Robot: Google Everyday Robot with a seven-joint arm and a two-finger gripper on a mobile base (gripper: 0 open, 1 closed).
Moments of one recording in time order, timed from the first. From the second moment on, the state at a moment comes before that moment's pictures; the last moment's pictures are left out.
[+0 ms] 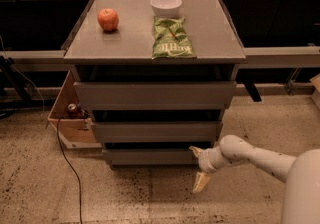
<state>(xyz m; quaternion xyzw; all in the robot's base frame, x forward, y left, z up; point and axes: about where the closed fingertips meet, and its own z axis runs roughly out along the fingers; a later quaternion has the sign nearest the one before) 0.577 -0.148 0.341 -0.68 0.67 0.14 0.26</state>
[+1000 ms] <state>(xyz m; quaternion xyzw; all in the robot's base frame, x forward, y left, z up) 0.598 -0.147 0.278 -0.67 0.67 0.15 0.28</state>
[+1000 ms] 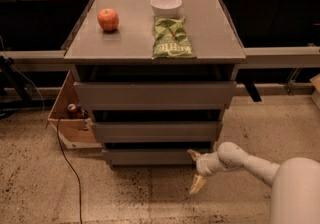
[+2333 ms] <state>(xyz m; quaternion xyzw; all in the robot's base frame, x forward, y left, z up) 0.664 -0.138 0.231 -0.66 0.67 0.10 0.33</state>
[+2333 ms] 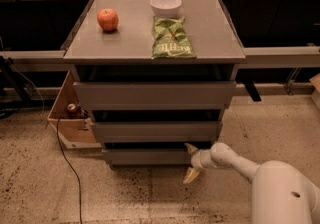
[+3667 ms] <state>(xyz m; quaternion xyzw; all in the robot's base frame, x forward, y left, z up) 0.702 -0.142 0.170 -0.65 0.70 0.04 0.30</state>
